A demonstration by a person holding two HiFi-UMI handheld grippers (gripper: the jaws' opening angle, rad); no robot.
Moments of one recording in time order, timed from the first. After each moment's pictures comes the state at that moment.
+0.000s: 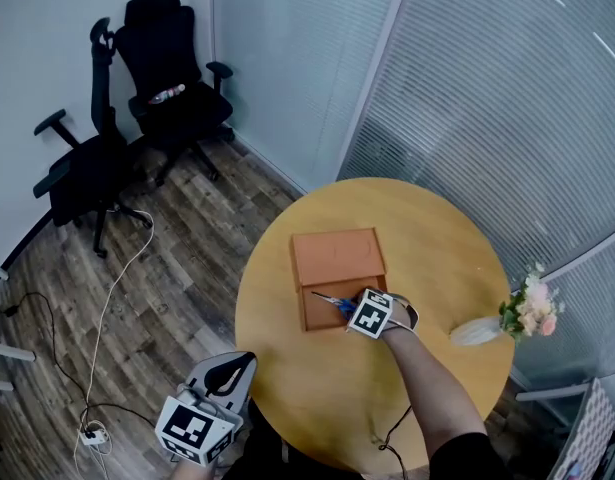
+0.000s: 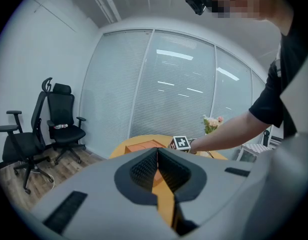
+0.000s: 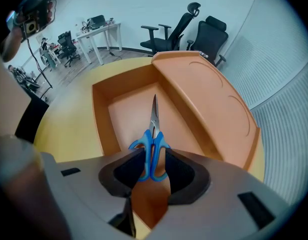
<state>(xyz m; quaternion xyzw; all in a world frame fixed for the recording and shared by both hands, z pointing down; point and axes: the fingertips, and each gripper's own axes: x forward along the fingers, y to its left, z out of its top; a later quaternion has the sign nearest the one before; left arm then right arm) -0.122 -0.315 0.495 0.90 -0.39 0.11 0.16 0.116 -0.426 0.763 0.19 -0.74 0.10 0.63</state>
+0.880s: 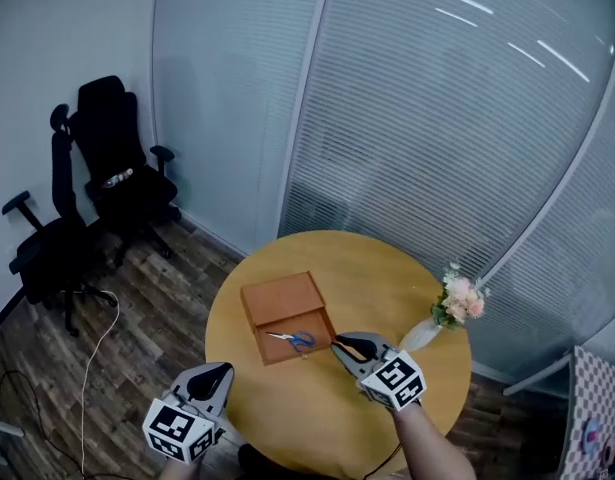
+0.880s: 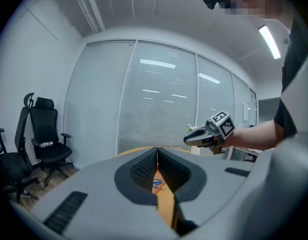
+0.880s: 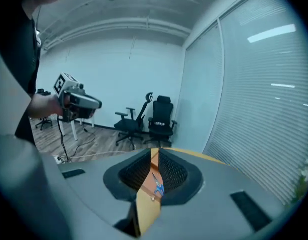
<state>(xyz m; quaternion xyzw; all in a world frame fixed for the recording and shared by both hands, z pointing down) -0.102 -0.303 0.428 0.94 -0.32 0.08 0.09 0.102 -0.317 0.467 0.44 -0.87 0.03 0.23</state>
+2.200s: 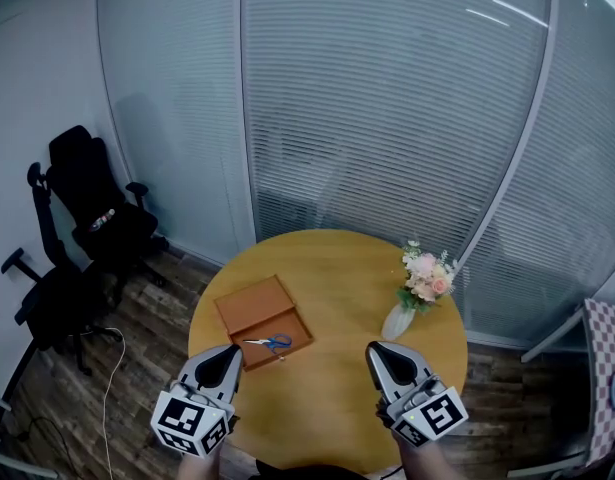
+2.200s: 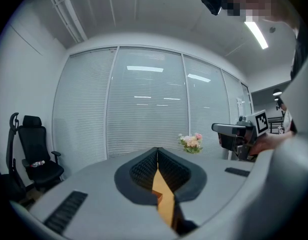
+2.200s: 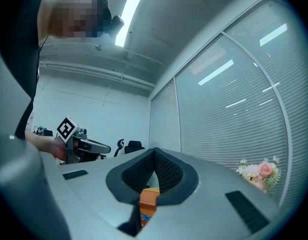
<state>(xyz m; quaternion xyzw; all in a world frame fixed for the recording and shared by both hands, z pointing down) 0.019 -0.285 0.357 0.95 -0.30 0.07 0.02 0.207 -0.189 0.336 0.59 -0.80 -0.05 -0.04</state>
